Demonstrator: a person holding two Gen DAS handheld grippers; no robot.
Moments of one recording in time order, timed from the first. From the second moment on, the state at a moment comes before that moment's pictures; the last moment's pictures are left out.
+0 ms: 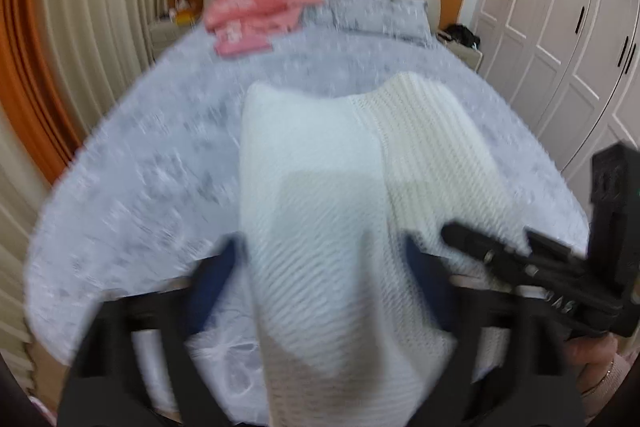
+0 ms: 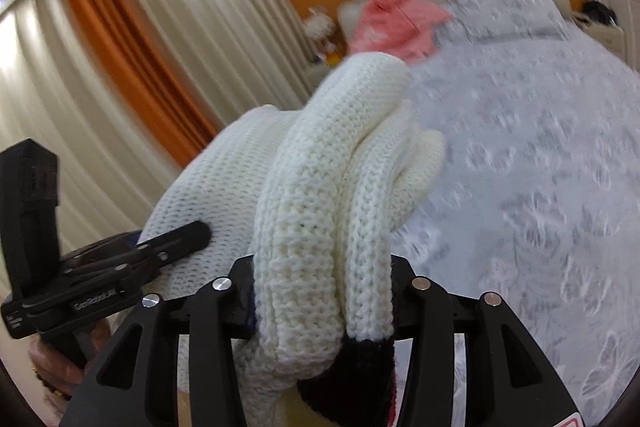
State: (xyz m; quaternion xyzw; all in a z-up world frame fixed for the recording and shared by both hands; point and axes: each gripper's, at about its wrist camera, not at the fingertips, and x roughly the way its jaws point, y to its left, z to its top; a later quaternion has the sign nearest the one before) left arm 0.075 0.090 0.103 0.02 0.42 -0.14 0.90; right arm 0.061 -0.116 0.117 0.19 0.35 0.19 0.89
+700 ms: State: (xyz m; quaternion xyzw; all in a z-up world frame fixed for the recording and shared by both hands) left arm 0.091 0.084 -0.082 0.05 0.59 -0.02 0.81; right arm 0.093 -0.093 -0.109 0.09 0.61 0.11 0.78
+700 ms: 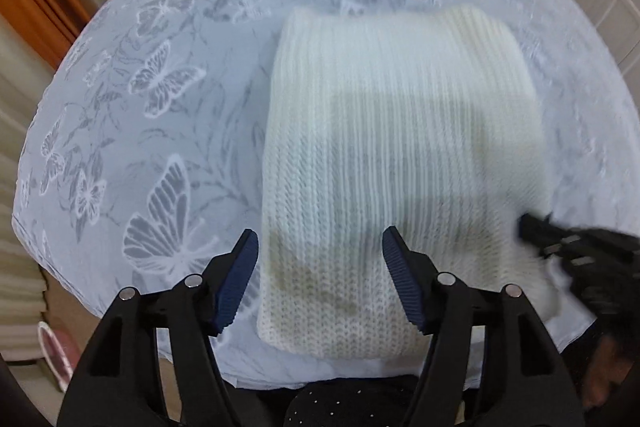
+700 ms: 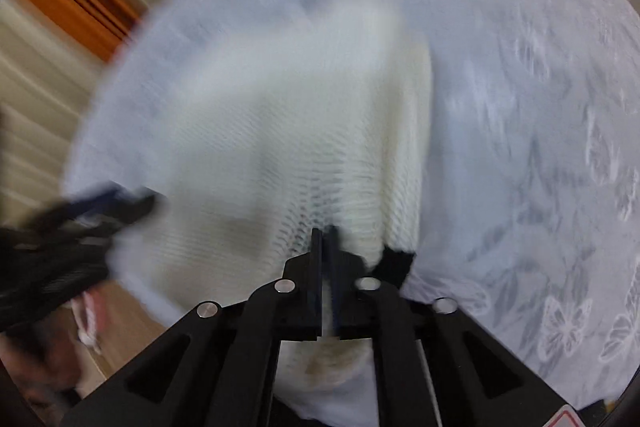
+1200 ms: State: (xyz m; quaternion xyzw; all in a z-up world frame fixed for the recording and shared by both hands) left arm 0.071 0.074 -0.064 0.06 0.57 -0.02 0.82; right arm 0.054 -0.095 -0.065 0.10 0.58 0.12 0.80
